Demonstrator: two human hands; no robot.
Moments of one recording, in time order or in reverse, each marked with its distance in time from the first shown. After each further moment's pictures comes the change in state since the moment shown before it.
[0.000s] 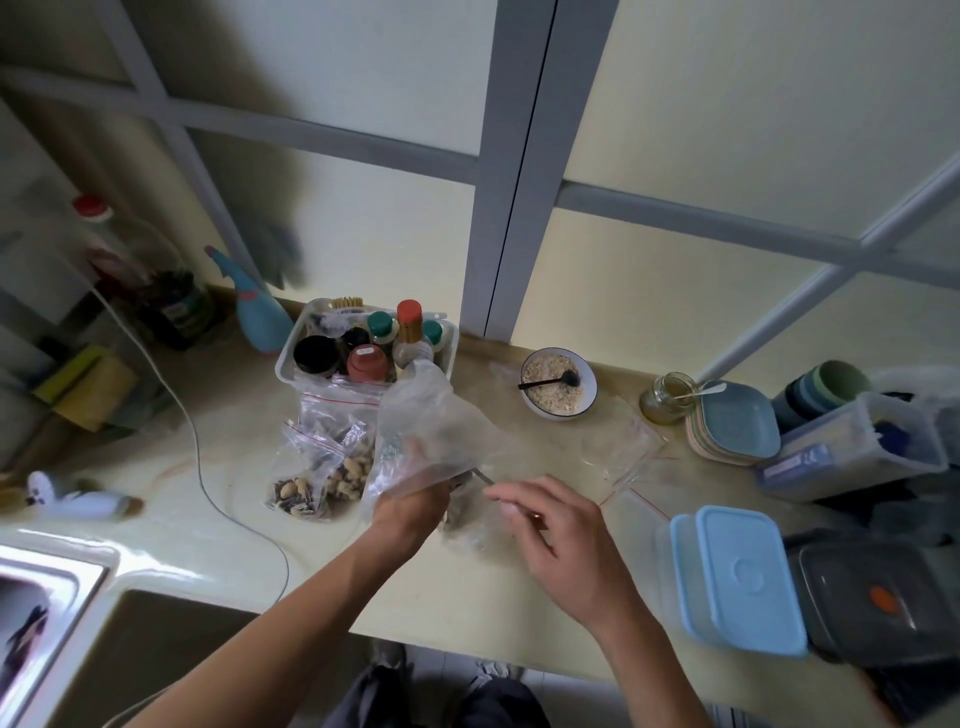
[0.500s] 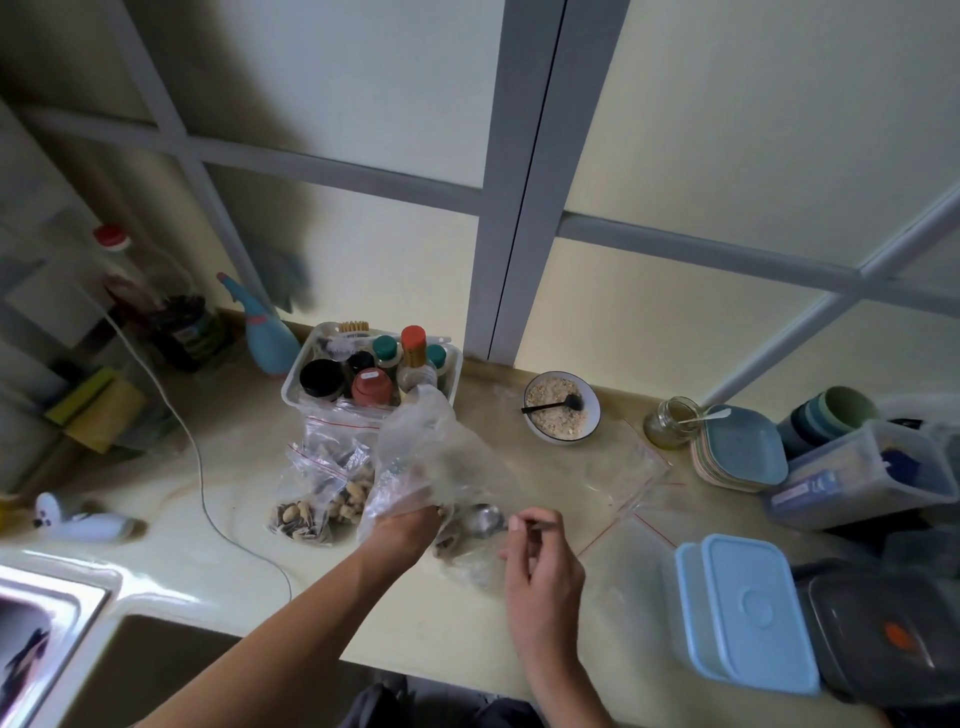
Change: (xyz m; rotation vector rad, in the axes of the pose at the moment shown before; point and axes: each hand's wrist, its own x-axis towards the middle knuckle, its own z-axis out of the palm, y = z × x) left_hand -0.003 0.013 -0.026 0.014 -0.124 -0.159; right_hand -0.010 0.024 0.074 0.073 0.523 0.266
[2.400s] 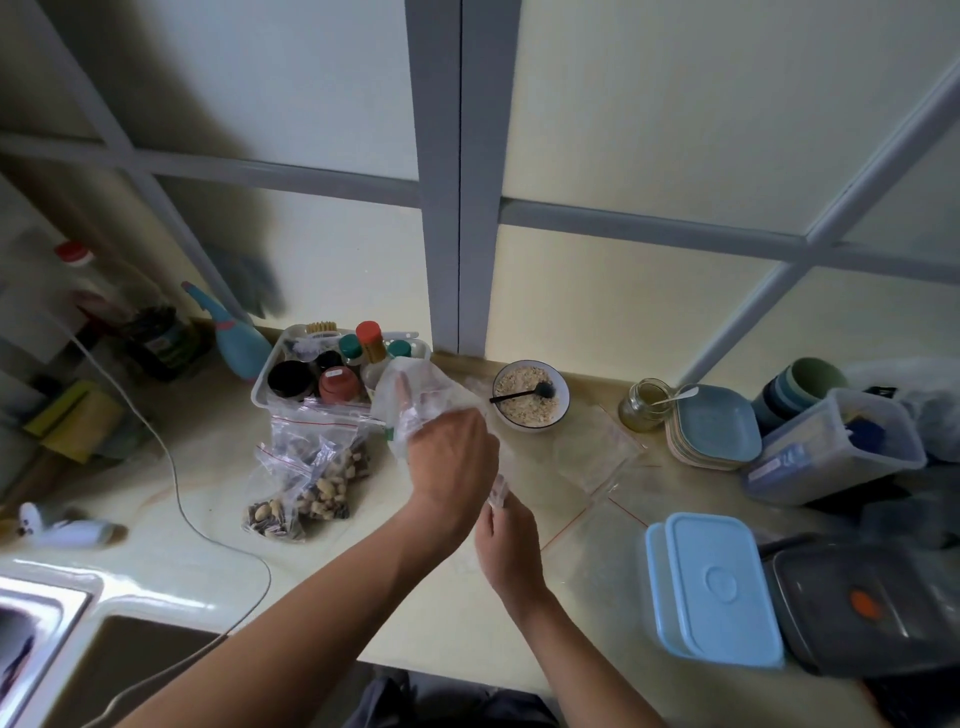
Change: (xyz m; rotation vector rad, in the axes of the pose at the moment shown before) left_hand -0.051 0.138 0.001 0.443 0.588 0.252; right_hand 0.039 0.065 0.015 -0.126 -0.131 -0.108
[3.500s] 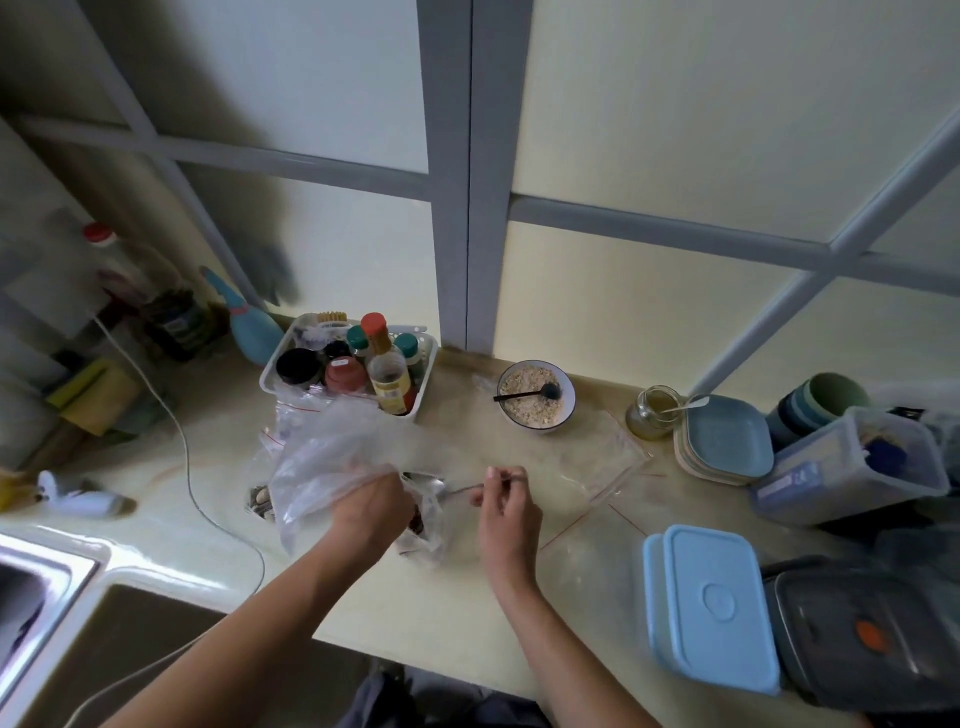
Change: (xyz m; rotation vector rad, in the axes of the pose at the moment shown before) left_hand -0.017 -0.080 0.059 -0.067 -0.423 -0.273; right_hand 0.014 -0.011 -0.011 0.306 -0.031 0.411
